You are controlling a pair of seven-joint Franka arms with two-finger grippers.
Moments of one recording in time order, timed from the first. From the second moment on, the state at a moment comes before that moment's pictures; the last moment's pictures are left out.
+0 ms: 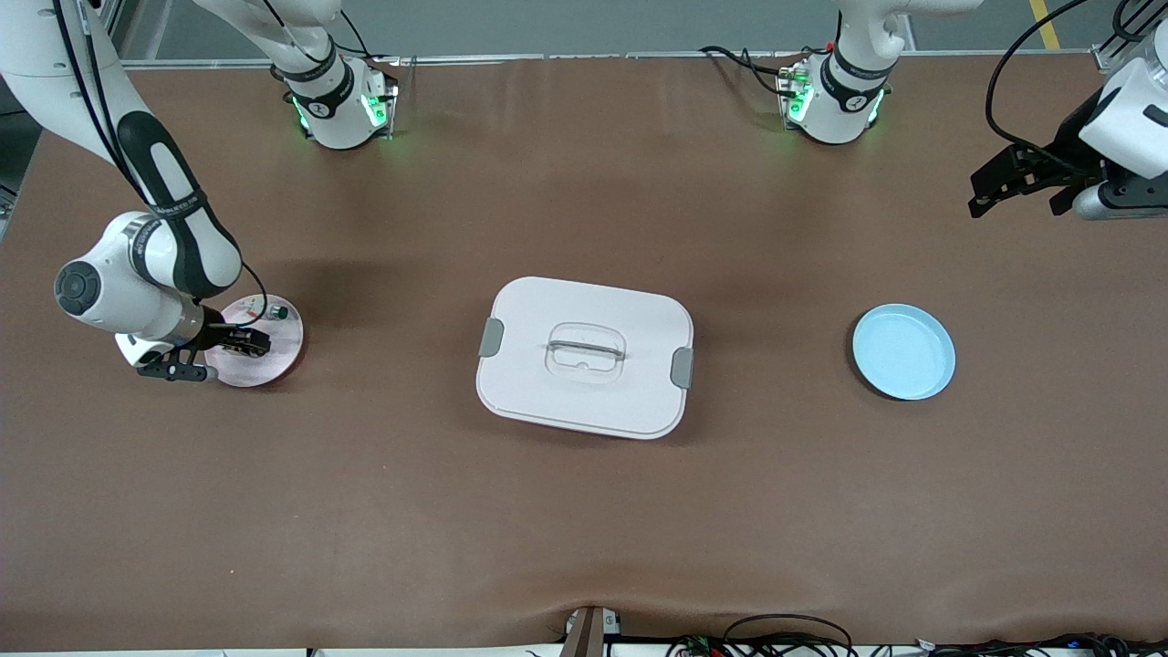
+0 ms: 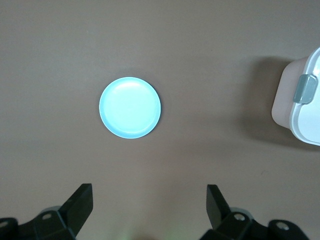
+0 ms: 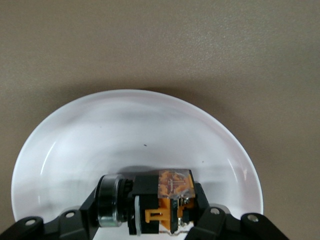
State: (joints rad) left arm -0.14 -0.14 0.06 -1.72 0.00 1.59 -0.11; right arm -0.20 0.44 -0.03 -2.19 0.09 2.51 -0.19
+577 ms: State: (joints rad) left arm -0.14 -0.14 0.06 -1.72 0.00 1.59 -0.11; right arm -0.18 0.42 -0.02 -2.01 0.21 2.15 -0.09
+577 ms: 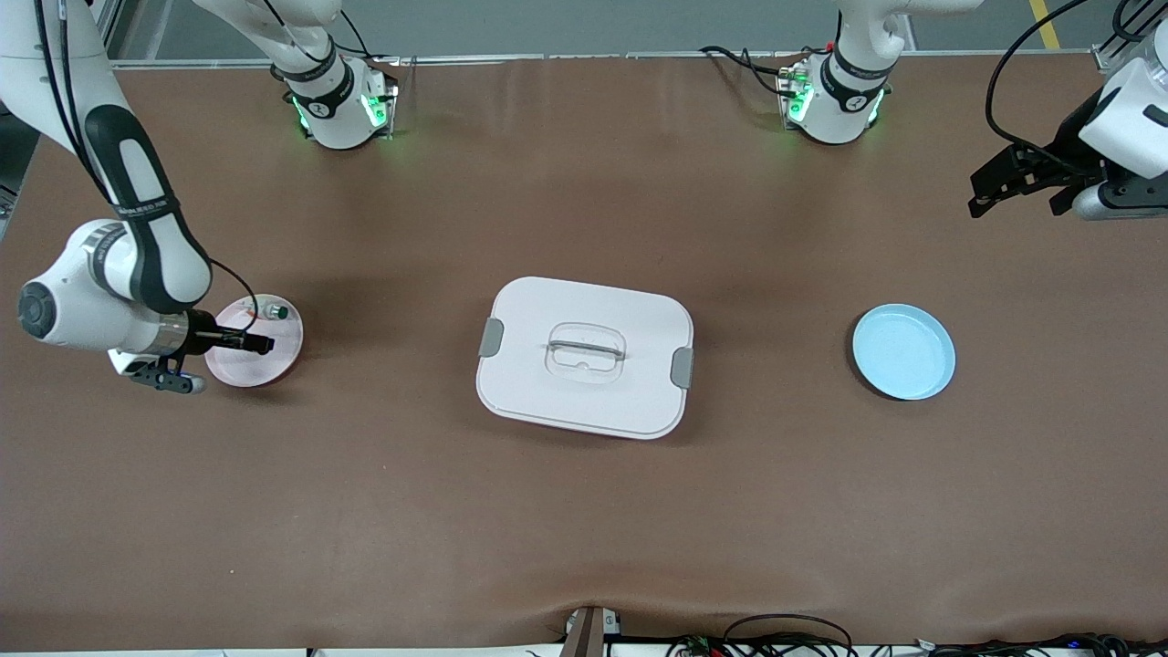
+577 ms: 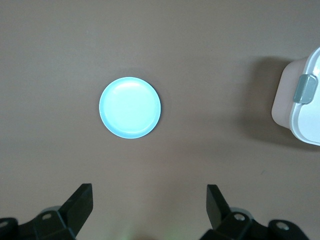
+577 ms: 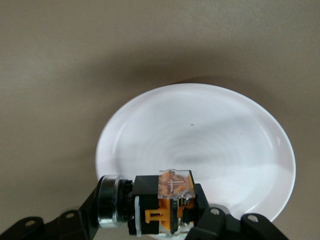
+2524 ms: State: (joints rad) left arm -0.14 -0.14 0.05 -1.71 -0.08 1.59 -0.11; right arm 0.47 0.42 0.05 -1.36 0.51 1.99 1.60
